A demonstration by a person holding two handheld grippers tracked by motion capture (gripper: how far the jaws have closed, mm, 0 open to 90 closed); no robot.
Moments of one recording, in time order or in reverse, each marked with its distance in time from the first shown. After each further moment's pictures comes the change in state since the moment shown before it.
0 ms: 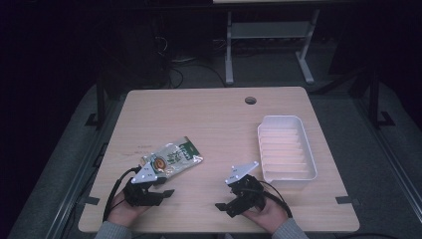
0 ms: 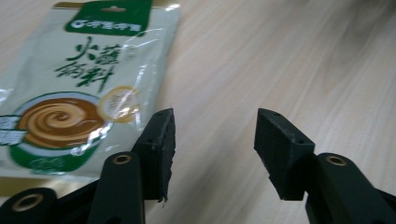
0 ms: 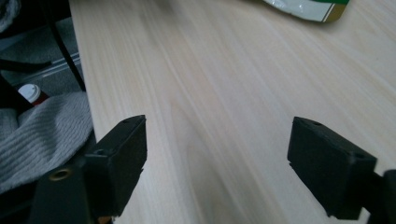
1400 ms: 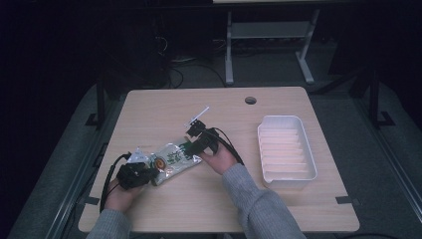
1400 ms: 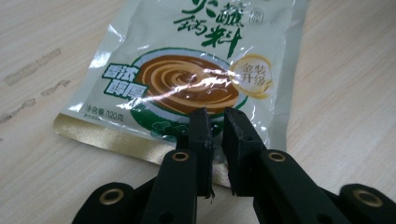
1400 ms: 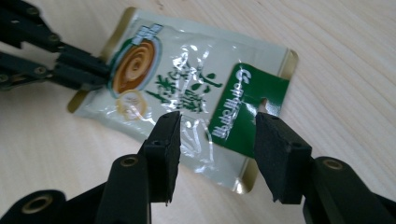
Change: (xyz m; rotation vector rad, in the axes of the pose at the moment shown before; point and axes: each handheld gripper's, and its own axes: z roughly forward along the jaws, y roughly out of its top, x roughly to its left) left arm 0.056 -0.008 0.014 0.097 0.134 -0.158; right arm -0.079 0.146 0.080 0.127 -0.067 0.161
